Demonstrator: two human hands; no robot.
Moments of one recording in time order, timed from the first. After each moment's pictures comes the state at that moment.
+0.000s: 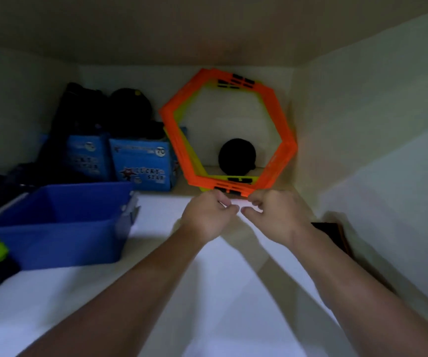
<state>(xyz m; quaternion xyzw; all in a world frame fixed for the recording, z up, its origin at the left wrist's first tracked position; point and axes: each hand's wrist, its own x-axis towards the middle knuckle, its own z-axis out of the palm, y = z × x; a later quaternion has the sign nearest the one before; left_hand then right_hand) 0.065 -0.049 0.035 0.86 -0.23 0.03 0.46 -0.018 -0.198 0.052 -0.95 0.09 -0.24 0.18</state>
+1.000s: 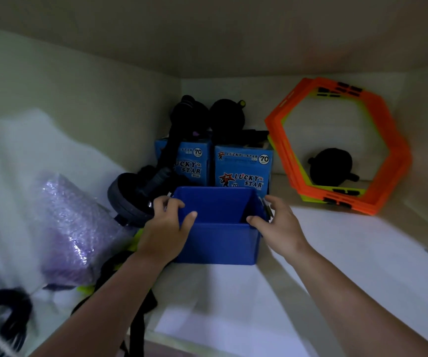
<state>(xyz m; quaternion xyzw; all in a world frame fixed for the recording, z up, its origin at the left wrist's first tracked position) 0.172 0.323 -0.006 0.90 -0.18 0.30 0.26 0.110 0.068 0.012 -0.84 0.08 -0.24 0.48</state>
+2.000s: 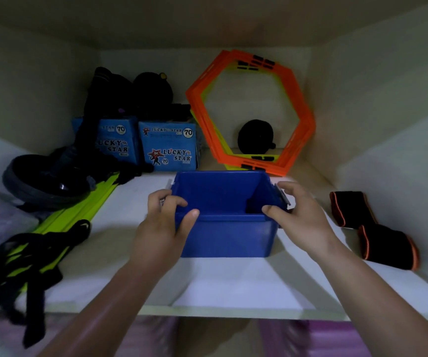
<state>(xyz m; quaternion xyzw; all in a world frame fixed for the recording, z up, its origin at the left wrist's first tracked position) 0.036 0.164 -0.021 0.88 -0.25 0.23 0.34 -0.070 -0.095 0.006 -0.84 0.15 -0.28 0.45</state>
